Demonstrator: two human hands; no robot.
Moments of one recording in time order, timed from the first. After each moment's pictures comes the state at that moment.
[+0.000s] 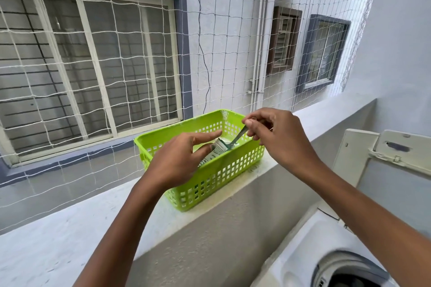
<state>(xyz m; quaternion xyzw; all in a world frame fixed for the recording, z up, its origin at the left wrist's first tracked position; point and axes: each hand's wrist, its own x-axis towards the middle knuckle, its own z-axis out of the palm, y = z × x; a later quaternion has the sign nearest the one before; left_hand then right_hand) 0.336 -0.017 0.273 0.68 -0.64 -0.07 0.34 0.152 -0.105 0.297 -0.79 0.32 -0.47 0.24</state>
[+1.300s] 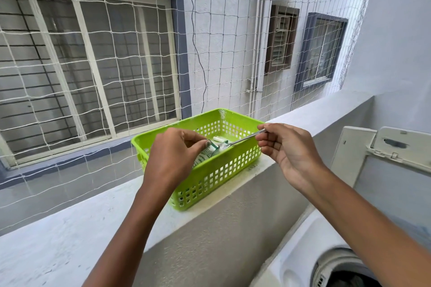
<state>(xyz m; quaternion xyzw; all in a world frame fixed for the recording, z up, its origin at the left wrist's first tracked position) 0.320 -0.012 0.277 0.71 -0.52 -0.02 0.46 0.143 -0.089 0.291 -0.46 0.33 -0.53 0.64</state>
